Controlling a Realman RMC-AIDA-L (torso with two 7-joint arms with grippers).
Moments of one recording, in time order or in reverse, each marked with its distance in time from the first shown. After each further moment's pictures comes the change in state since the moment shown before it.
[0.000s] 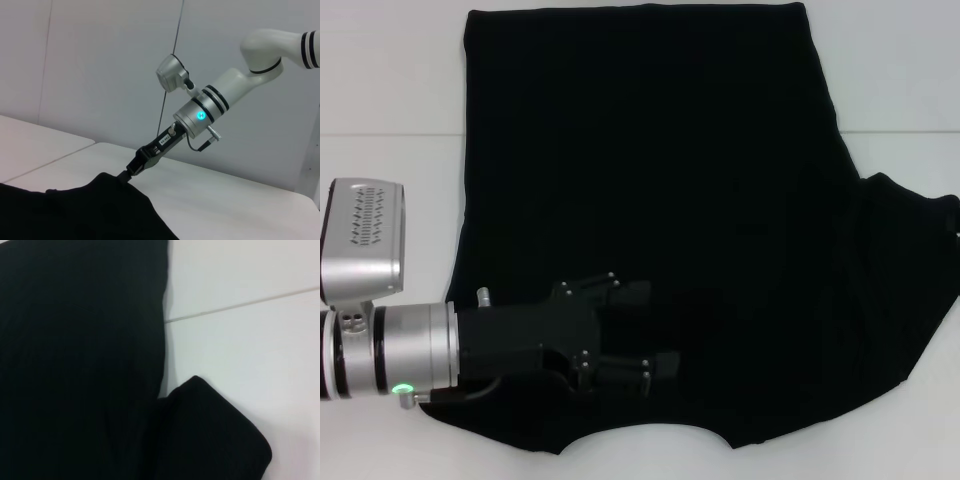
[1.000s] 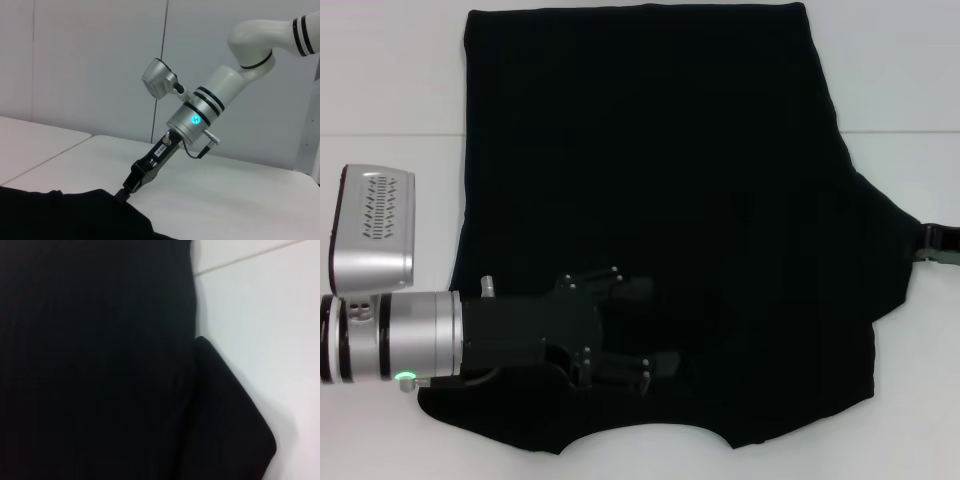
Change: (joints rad) left arm -0.023 0.010 0.028 0.020 0.016 -0.017 0.030; right arm 0.019 0.043 0.002 0.081 -0.001 0.042 0.045
